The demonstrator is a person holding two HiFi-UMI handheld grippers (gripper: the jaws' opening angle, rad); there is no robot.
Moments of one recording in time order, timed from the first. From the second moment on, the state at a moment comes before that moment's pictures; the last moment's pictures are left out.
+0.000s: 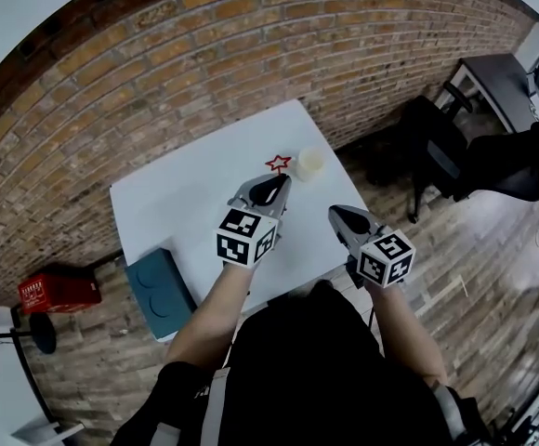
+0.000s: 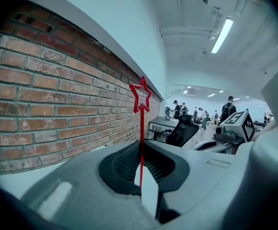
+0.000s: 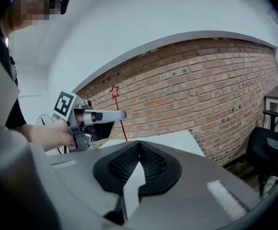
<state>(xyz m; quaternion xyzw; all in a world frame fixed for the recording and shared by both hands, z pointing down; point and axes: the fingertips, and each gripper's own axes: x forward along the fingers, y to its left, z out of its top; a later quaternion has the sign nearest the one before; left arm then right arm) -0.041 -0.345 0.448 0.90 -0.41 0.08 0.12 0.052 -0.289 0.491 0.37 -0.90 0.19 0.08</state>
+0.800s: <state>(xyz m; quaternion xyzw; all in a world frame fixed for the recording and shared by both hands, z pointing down) 0.017 -0.452 0.450 0.90 -0.42 0.09 0.13 0.114 -0.361 0.513 0.37 -0.90 0.21 0.08</state>
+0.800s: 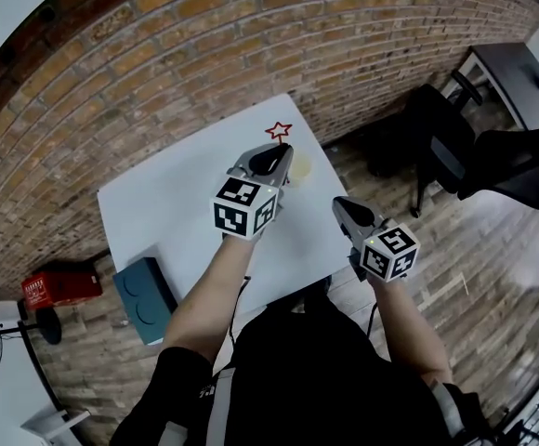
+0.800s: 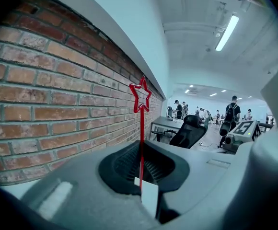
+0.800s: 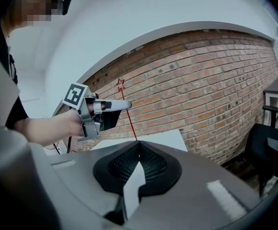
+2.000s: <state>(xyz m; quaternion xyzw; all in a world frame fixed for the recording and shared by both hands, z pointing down) 0.052 -0.499 0.555 0.88 -0.41 0.15 0.20 0.156 -0.364 0.540 0.39 -0.88 0.25 0.09</state>
